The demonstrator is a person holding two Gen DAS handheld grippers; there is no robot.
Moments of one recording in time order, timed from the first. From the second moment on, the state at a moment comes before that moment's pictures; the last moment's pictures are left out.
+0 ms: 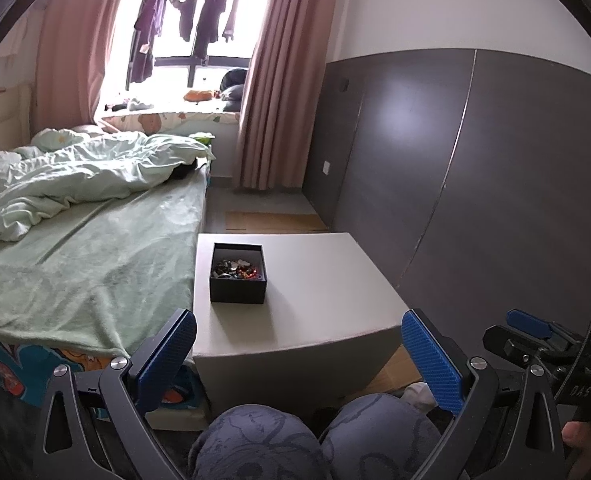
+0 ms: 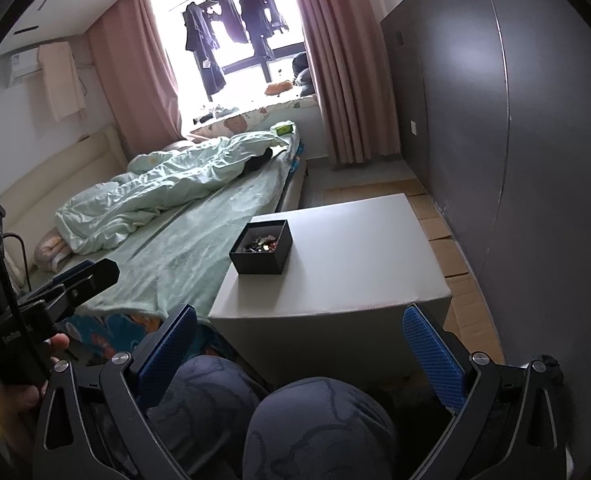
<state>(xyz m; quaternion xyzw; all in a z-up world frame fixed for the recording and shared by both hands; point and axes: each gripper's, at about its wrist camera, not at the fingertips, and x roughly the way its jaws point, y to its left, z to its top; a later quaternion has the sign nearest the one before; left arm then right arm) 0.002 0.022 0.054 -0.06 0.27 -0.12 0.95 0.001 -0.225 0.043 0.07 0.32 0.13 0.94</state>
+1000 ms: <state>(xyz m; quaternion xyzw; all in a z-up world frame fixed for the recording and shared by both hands) -0.011 0.017 0.059 -0.06 0.27 -0.13 0.95 -0.006 -0.231 0.045 0.08 0.32 0.11 0.94</state>
